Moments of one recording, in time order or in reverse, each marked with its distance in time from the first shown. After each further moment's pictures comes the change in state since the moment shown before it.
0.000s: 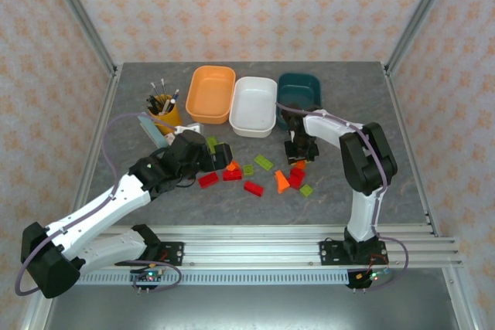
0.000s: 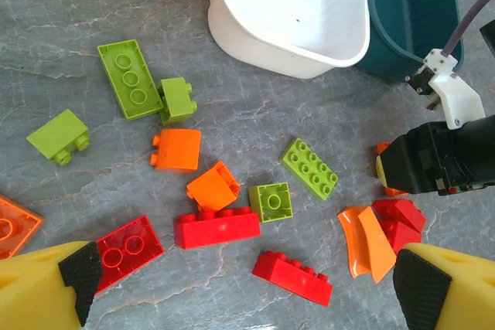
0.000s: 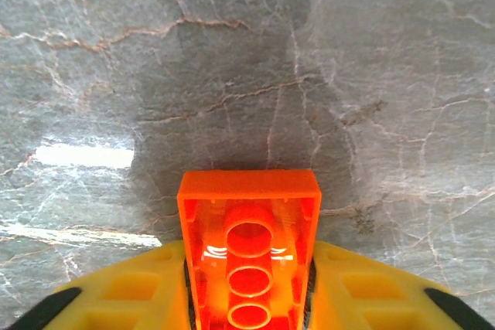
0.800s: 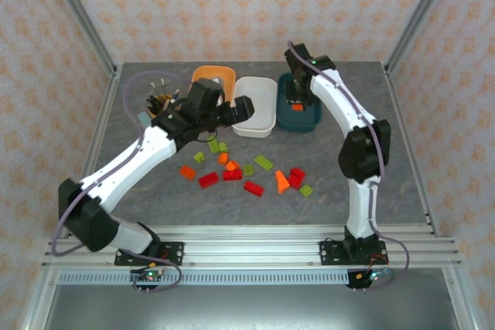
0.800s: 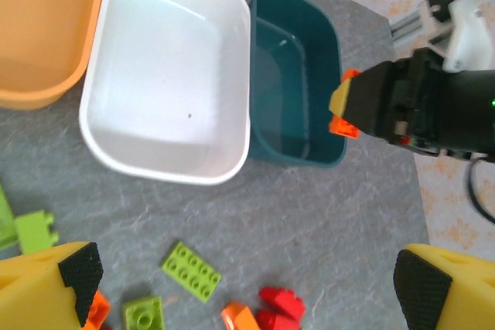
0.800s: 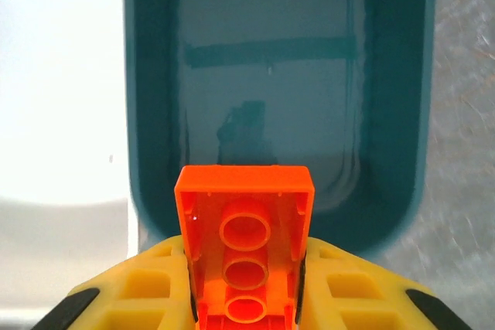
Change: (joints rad) left arm 0.118 0.438 0.521 0.024 0.168 0.005; right arm -0.087 0.190 0.774 -0.209 0.121 0.111
